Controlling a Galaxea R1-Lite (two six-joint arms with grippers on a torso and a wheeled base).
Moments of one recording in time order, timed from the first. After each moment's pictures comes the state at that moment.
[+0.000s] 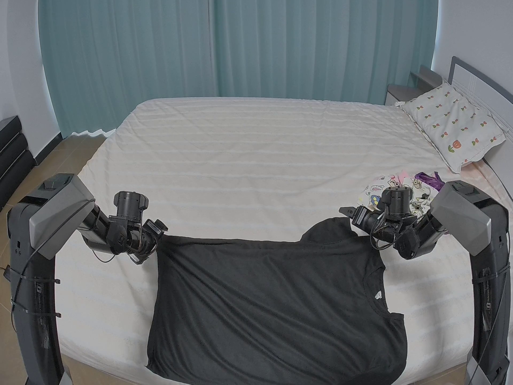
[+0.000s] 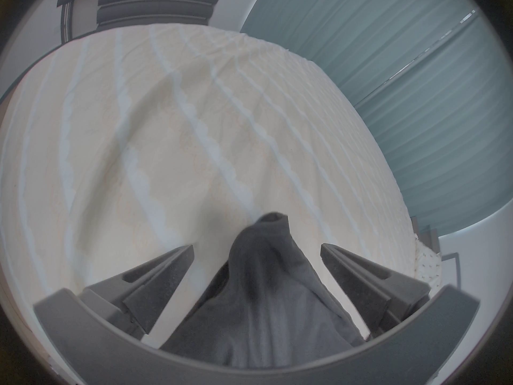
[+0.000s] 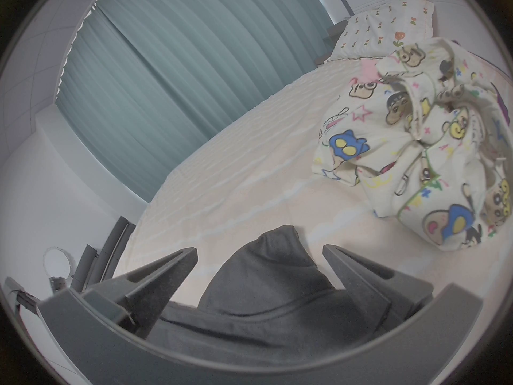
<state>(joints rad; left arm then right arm) -0.06 2.41 -1.26 -0.36 0.05 -0.98 0.15 2.52 -1.28 -0.82 0.12 0.59</state>
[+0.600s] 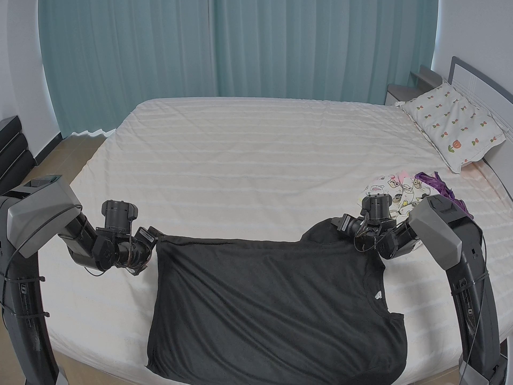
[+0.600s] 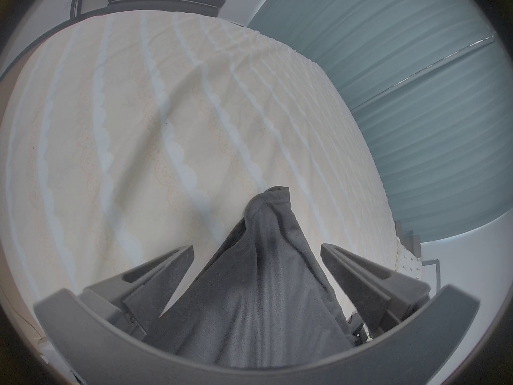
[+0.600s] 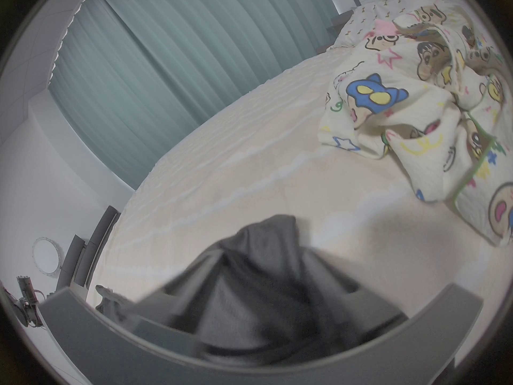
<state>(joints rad) -0.07 2.28 -0.97 -0.55 -0.02 -1.06 0.18 2.74 -1.61 -0.64 0.08 0.55</state>
